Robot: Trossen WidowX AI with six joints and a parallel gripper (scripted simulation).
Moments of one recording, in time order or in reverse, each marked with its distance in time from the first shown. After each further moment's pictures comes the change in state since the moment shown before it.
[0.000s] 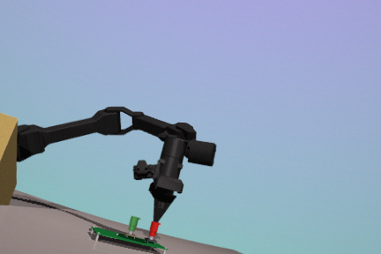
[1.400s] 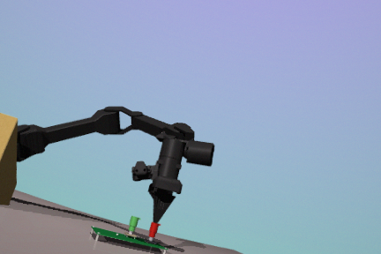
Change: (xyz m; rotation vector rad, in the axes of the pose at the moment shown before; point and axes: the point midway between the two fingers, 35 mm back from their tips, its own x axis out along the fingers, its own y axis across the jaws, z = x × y) arm 0.005 0.002 0.002 0.014 0.013 -0.001
